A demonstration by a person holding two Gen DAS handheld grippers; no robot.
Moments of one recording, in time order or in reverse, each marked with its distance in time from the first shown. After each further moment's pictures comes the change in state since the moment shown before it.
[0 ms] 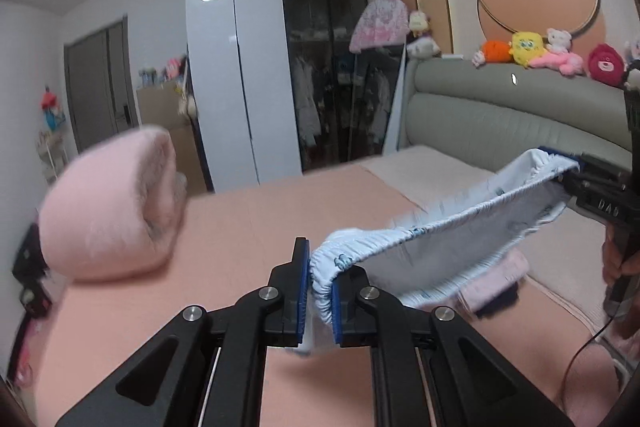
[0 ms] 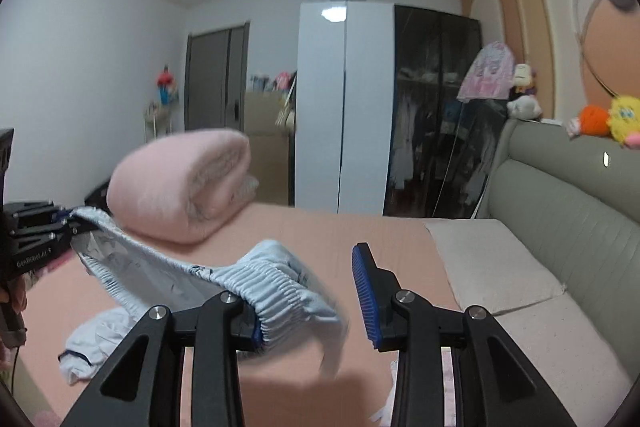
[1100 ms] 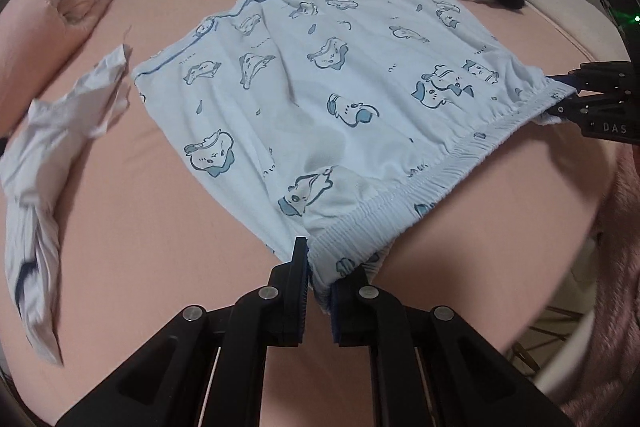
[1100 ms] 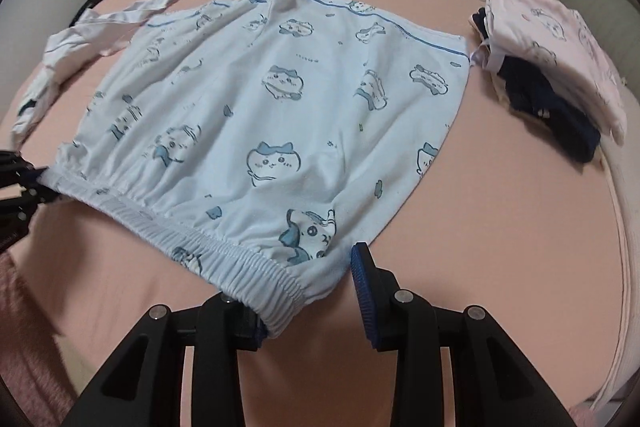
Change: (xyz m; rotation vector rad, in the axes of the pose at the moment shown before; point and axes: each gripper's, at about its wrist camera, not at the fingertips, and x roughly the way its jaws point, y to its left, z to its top) left arm 0.081 -0.070 -0.337 0.100 0.715 -0.096; right arm 0.067 0.016 -0.357 -0.014 0.843 0.066
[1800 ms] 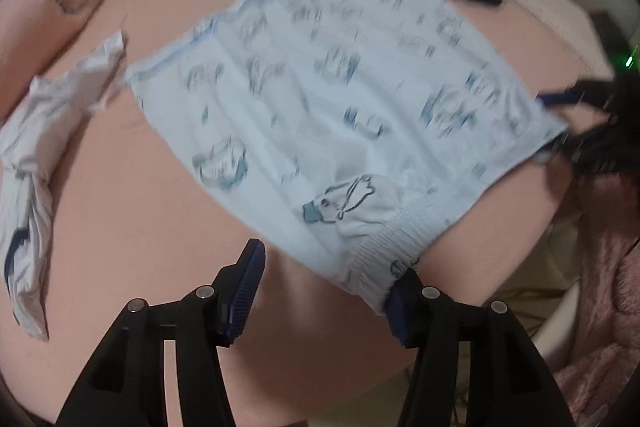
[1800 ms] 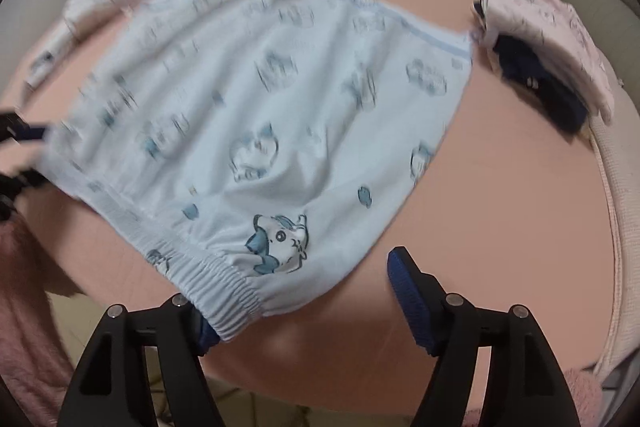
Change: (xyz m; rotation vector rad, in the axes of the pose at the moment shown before) left arm -0.018 -0.003 -0.020 0.010 -0.060 -0.056; right arm 0.019 -0.012 0.002 -0.065 0.059 -0.047
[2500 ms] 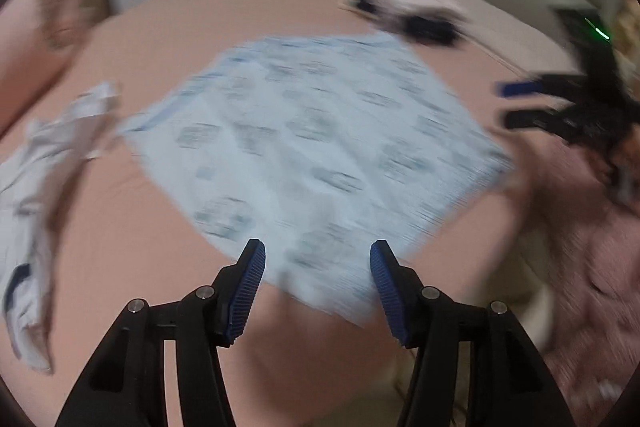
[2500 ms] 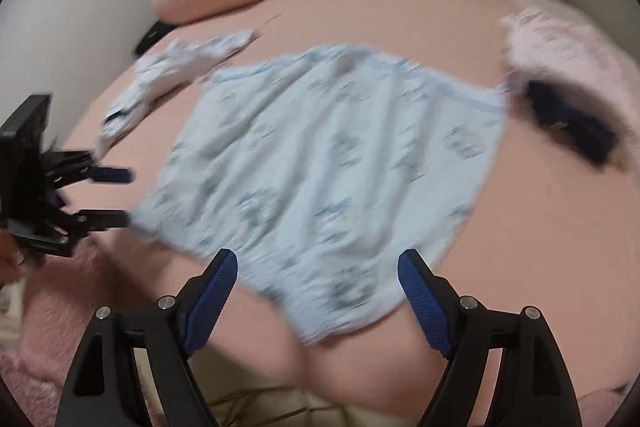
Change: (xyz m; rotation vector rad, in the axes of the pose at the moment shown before) left arm -0.022 0.021 0.005 0.003 -0.123 -0.035; right arm -0.066 -0.009 0.017 0.036 -0.227 0.194
